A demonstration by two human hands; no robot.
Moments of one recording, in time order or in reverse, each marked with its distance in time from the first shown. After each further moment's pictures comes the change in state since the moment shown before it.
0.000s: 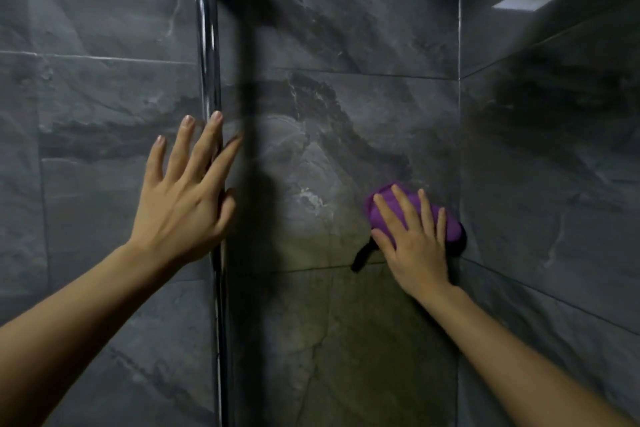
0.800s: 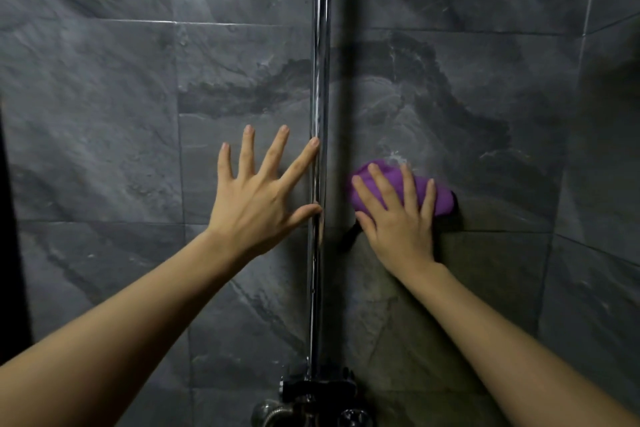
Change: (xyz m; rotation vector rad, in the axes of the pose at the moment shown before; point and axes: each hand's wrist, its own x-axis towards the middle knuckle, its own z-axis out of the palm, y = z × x) left_hand -0.066 -0.017 -0.018 0.082 -0.241 -0.069; right_hand -0.009 -0.149 0.014 -0.050 0.043 -0.210
